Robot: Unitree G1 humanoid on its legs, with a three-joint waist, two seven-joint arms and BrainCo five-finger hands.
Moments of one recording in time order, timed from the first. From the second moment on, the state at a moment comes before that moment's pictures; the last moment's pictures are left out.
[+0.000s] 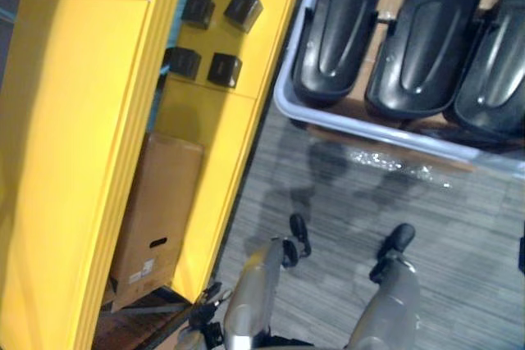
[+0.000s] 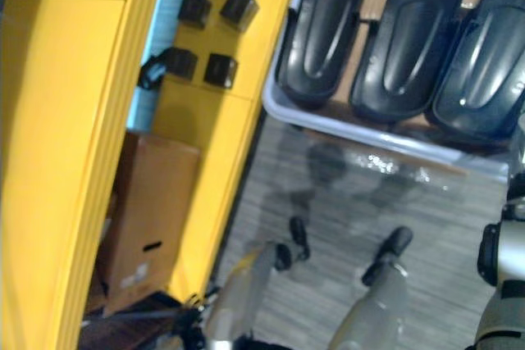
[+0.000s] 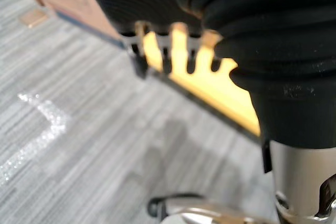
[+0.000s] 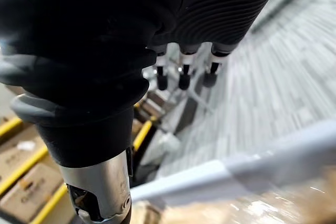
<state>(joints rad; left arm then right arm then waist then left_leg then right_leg) 0.08 0.06 -0.22 0.98 -0.50 -0.17 0.14 -0.99 -0.94 0.01 1.08 0.24 0.01 -0.73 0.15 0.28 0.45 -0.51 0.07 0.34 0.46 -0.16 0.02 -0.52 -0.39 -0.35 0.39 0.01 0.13</state>
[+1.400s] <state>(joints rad) 0.08 0.07 -0.26 0.98 -0.51 -0.19 0.14 -1.00 -0.87 0.03 0.86 0.03 -0.10 -0.95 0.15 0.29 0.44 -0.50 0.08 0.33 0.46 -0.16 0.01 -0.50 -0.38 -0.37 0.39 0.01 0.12</state>
